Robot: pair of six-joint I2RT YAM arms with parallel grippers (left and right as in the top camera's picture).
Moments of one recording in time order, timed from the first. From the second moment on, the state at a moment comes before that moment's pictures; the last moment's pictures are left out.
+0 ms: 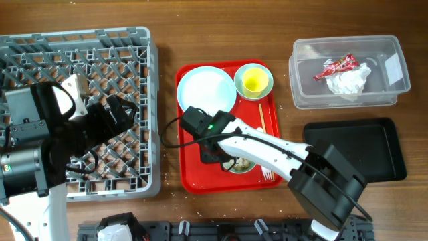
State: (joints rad) left arm 0.19 1.06 1.37 -1.31 0.39 -0.34; right arm 0.92 1.89 1.26 -0.94 0.03 0.83
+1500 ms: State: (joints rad) left arm 0.19 1.06 1.37 -1.31 0.39 -0.34; right arm -0.80 1.68 1.03 -1.24 -0.98 -0.21
